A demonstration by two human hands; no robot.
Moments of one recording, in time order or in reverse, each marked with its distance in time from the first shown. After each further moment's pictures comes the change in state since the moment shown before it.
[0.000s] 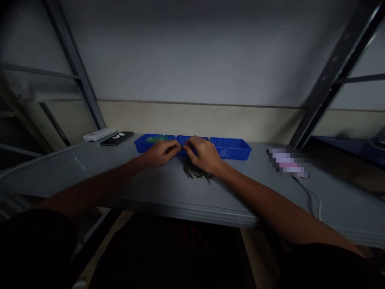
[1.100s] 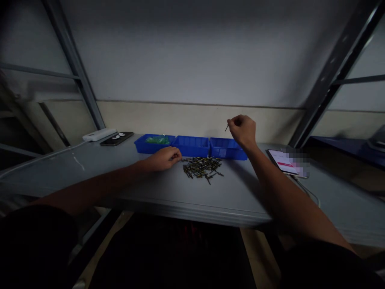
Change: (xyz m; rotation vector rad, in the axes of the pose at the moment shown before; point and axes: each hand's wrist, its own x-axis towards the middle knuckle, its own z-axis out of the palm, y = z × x) left_hand -0.001 -0.027 0.025 0.159 -0.187 -0.066; right_hand 0.016 0.093 -0.067 -0.194 0.441 0.538
